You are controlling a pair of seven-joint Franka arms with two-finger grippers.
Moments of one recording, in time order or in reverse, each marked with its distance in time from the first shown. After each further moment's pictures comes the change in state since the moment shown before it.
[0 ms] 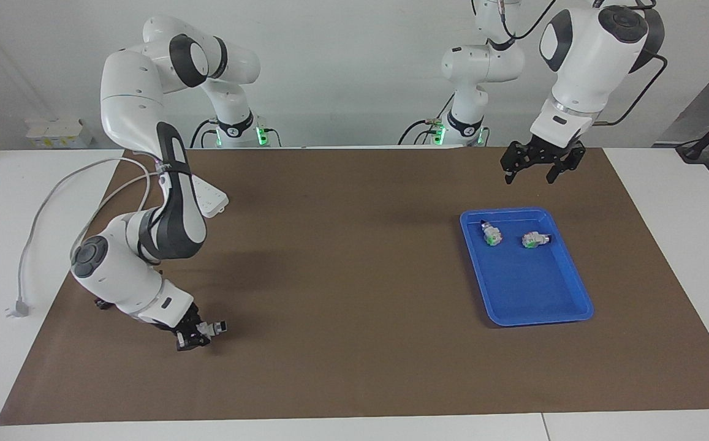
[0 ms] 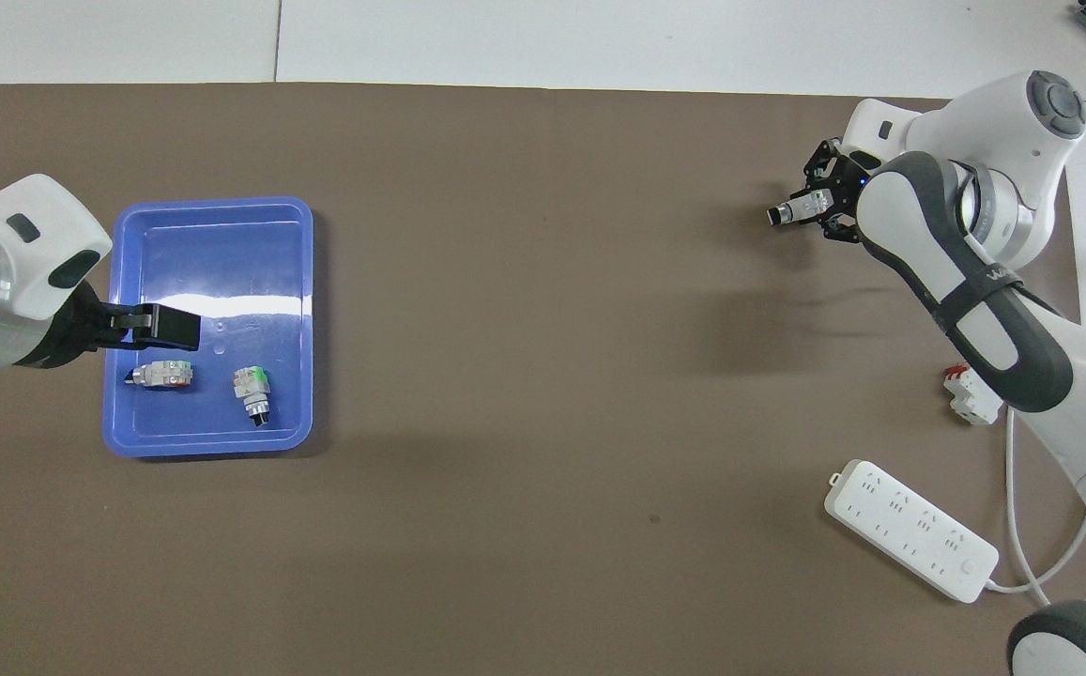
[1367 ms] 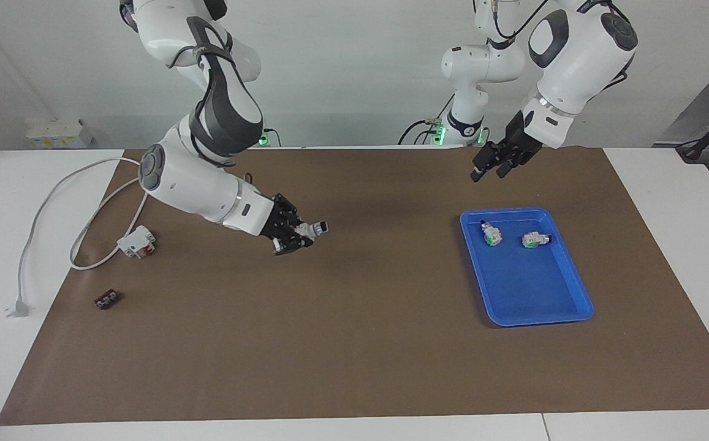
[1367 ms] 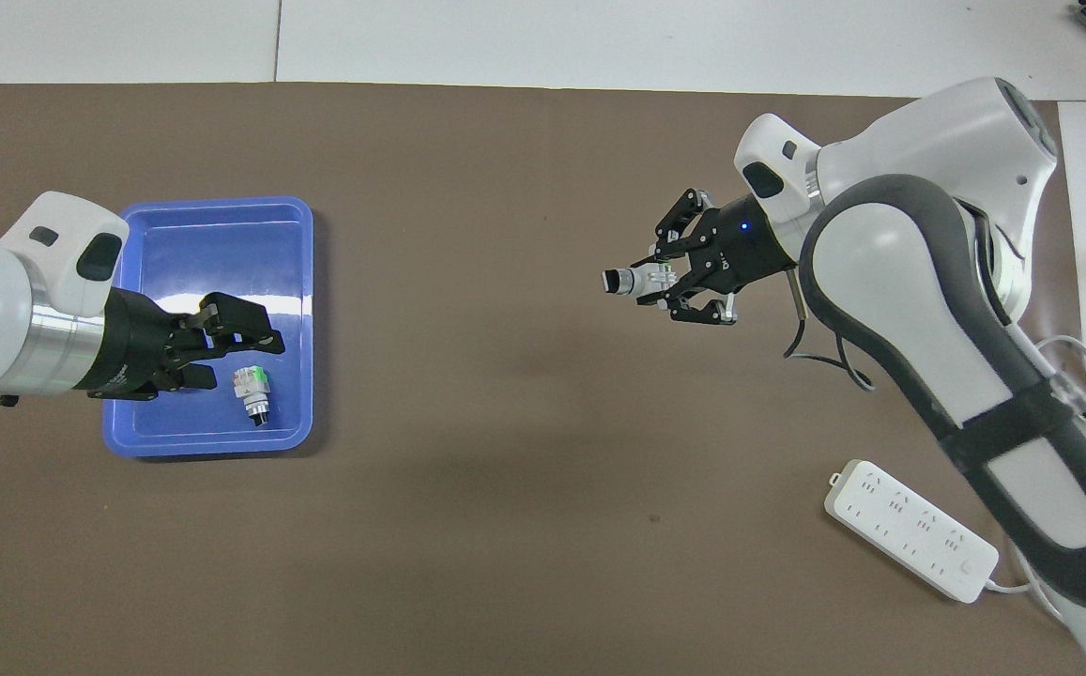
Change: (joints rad) left arm -0.032 -0.038 -0.002 -0.071 -0.365 0.063 -0.369; right arm 0.163 -0.473 0.078 -0.327 0.554 -0.202 0.336
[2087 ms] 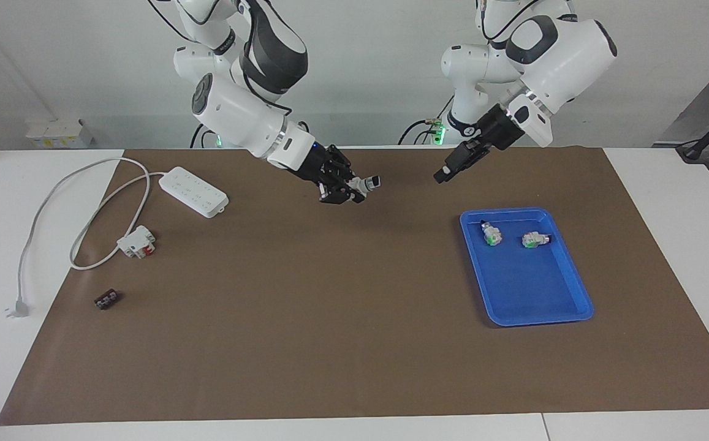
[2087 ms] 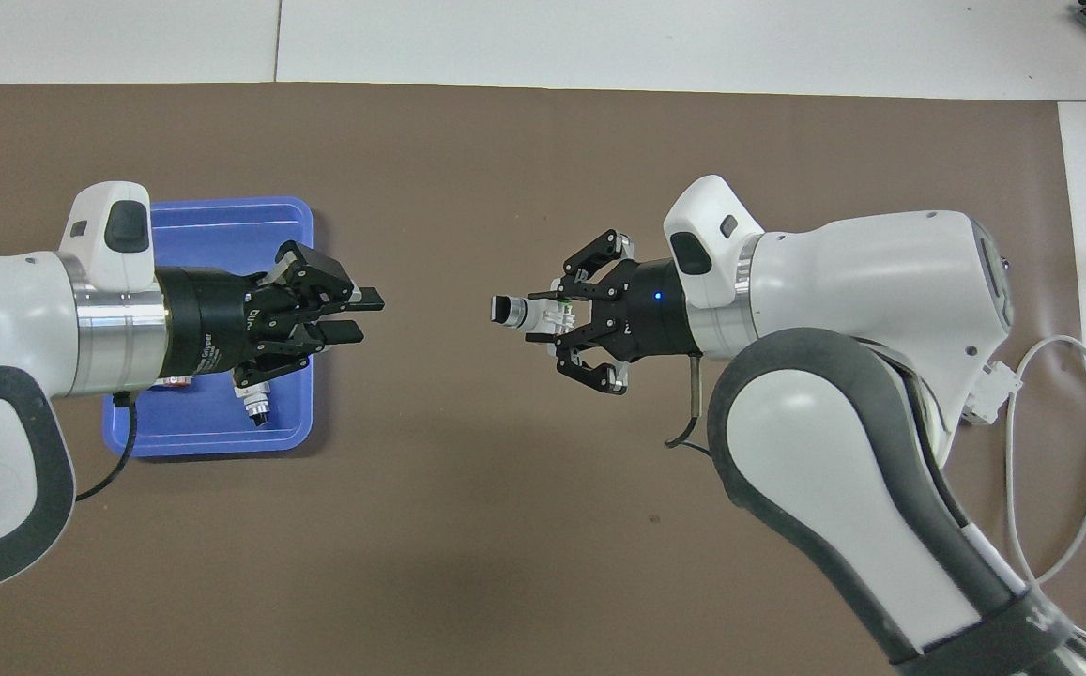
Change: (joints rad) left arm -0.110 -0.011 -0.003 -0.061 -0.368 0.281 -0.161; right arm 0.157 -0.227 0.001 -0.224 0.266 0.284 0.113
